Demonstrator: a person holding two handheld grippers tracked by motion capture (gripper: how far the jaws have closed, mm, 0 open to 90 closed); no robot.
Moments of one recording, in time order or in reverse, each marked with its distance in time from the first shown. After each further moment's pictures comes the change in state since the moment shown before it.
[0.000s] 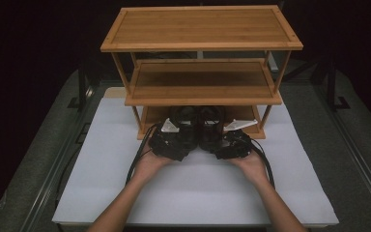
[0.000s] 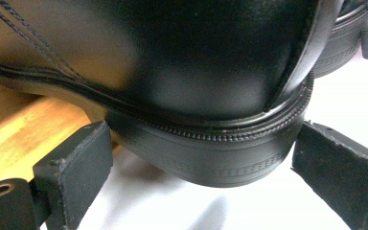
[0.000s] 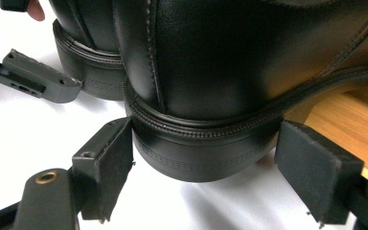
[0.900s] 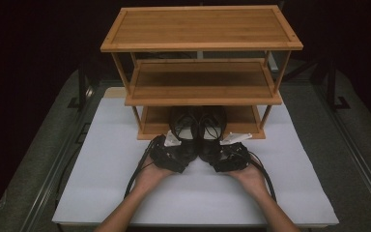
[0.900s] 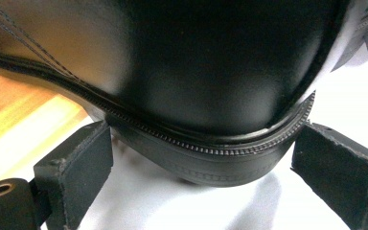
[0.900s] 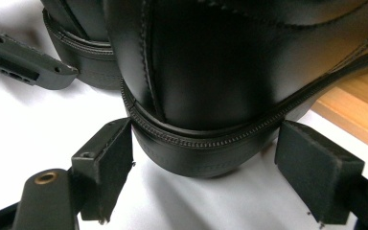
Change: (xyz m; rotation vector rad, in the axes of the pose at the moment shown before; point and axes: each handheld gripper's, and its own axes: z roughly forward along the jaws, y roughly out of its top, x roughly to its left) left arm -0.023 -0.025 0.006 0.023 0.038 0.041; right arm 0.021 -0.029 0.006 0.054 -0.055 -0.053
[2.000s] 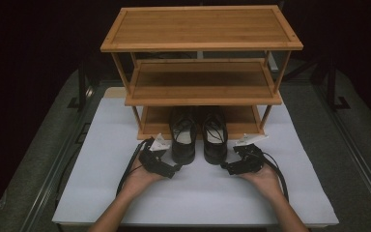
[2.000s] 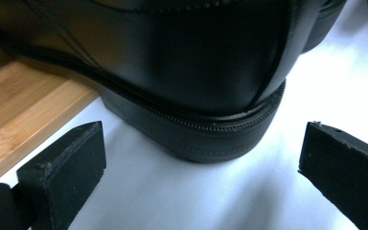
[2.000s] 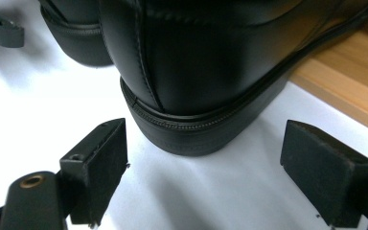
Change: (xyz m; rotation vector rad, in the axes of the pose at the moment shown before) left arm 0.009 -0.024 -0.021 -0.064 -0.049 0.029; right arm -0.027 -0.021 -0.022 -0.008 0.067 0.014
